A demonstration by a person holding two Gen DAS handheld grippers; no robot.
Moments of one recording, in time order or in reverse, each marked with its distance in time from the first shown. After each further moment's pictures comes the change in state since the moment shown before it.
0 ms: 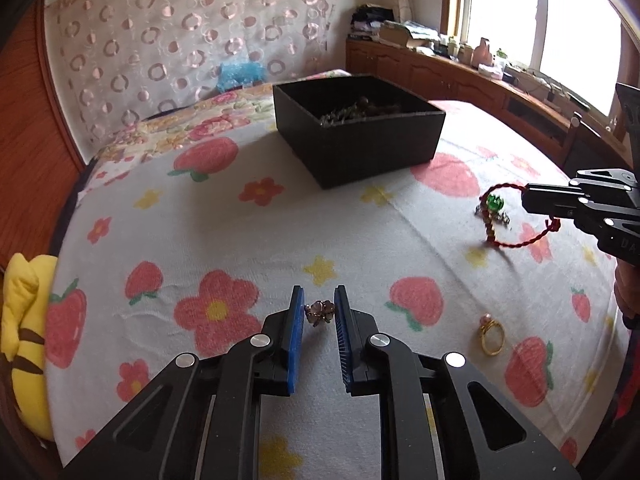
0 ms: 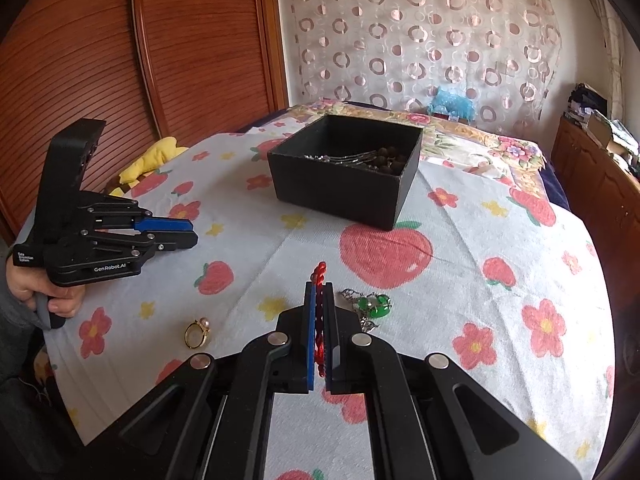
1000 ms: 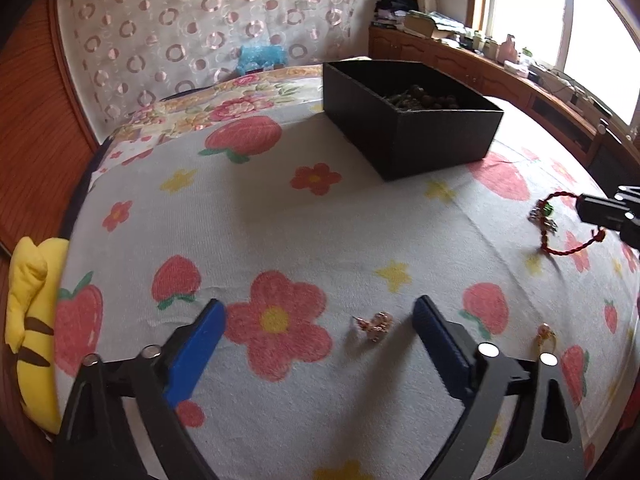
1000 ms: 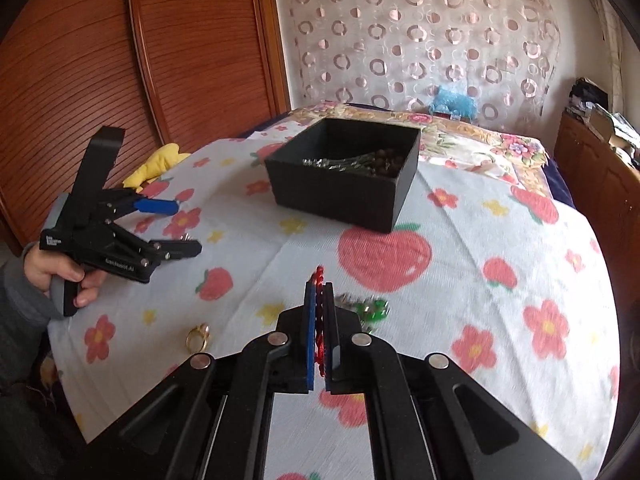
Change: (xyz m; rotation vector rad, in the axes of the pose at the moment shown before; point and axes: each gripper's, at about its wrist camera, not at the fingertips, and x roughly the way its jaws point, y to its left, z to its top) left arm 0.020 0.028 -0.001 -0.039 0.059 0.038; right arm -0.001 -0.006 -0.005 0.027 0.002 0.024
